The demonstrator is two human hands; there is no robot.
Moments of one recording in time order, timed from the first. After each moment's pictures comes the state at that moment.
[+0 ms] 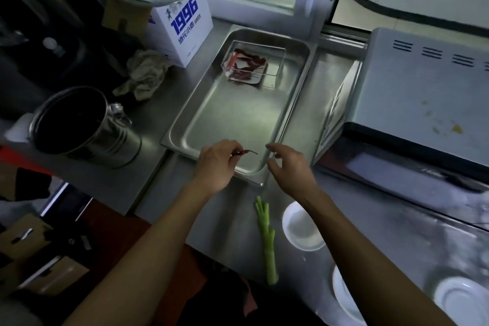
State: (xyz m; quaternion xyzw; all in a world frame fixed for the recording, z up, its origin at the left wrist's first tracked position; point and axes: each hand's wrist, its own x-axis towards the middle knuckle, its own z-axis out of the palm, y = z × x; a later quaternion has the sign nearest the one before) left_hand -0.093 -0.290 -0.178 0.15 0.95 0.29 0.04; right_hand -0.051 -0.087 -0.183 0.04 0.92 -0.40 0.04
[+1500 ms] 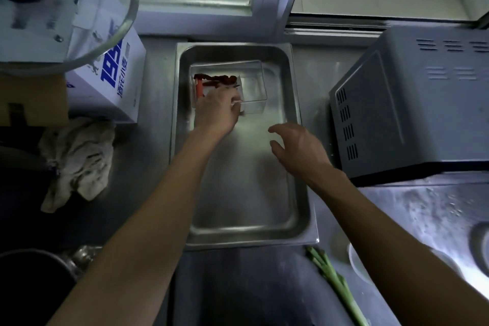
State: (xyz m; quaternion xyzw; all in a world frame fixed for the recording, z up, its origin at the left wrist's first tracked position) left_hand -0.407 -0.251 -0.206 0.33 0.91 0.26 0.07; right_hand -0.230 -0.132 -0.160 0.20 0.96 -0.20 0.08
